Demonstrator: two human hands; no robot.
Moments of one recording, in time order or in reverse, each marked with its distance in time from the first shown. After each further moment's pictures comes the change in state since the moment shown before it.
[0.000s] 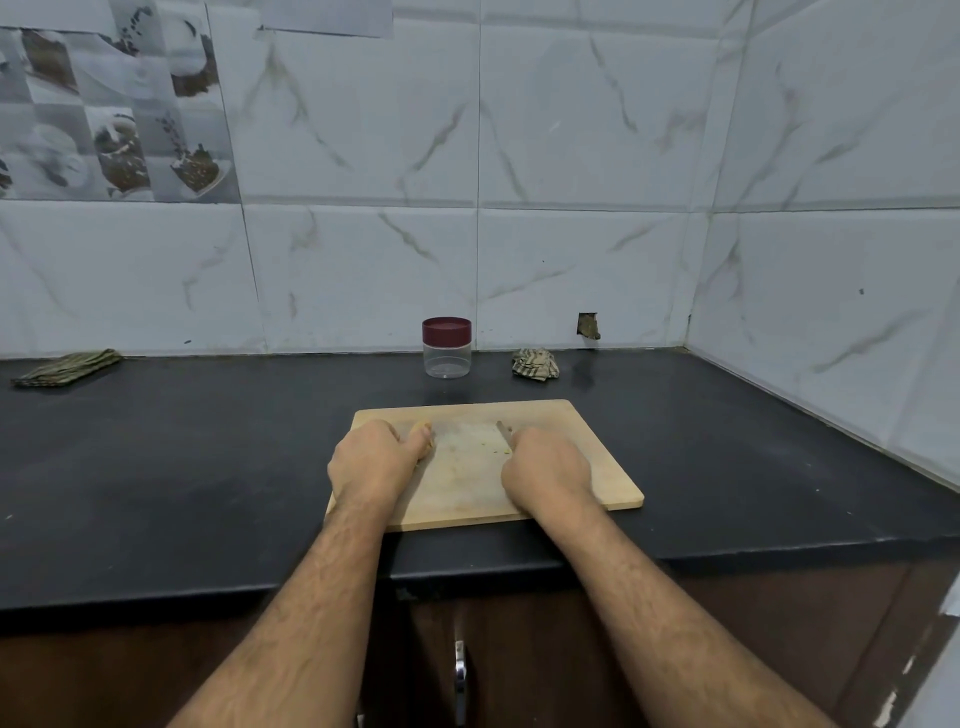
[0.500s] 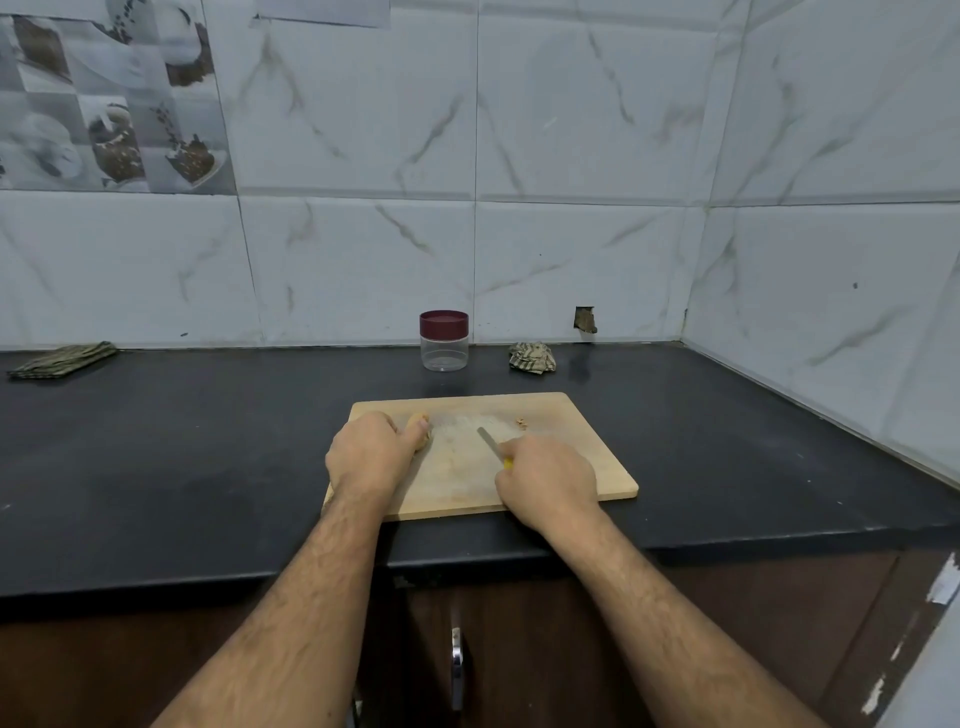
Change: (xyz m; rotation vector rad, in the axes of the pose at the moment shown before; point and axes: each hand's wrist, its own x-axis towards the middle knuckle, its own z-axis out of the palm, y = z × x) left_hand -0.004 0.002 -0.002 -0.001 -0.004 0.012; right_hand -0.024 0.008 0.000 -0.028 0.029 -0.122
